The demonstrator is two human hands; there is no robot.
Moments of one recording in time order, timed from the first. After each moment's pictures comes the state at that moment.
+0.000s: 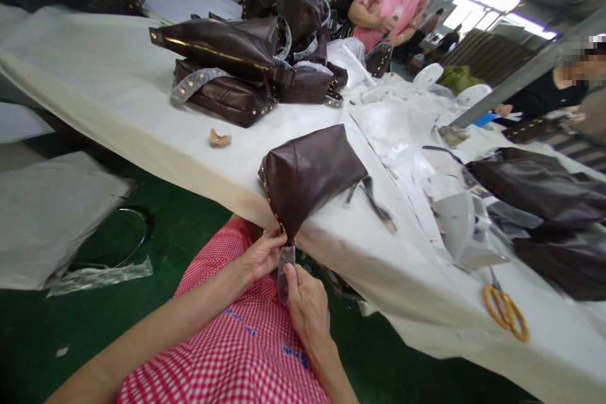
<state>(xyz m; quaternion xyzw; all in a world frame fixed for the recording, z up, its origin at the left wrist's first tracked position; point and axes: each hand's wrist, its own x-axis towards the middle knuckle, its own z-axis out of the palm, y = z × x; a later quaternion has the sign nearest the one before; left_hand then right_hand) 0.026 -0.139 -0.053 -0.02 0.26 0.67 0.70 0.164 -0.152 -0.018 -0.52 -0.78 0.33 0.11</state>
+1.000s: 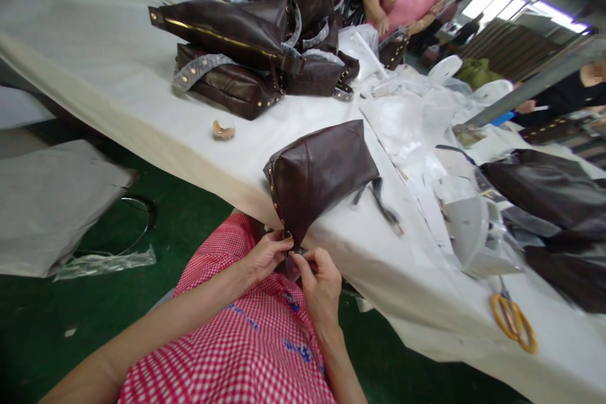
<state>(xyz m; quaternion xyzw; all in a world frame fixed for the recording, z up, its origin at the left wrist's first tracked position) 0.029 -0.139 -0.059 -0.01 0.31 0.68 0.67 0.162 -0.124 -0.022 -0.51 -0.71 0.40 0.28</state>
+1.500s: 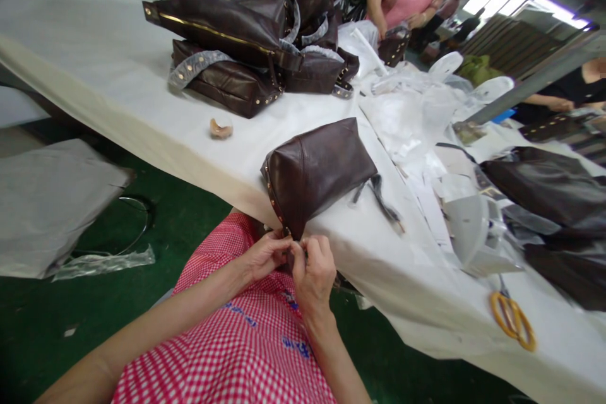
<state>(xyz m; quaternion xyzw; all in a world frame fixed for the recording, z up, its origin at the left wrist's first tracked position) 0.025 -0.141 -0.060 -0.02 0.27 0.64 0.72 0.141 -0.114 -0.015 -0.42 -0.83 0.16 0.33</state>
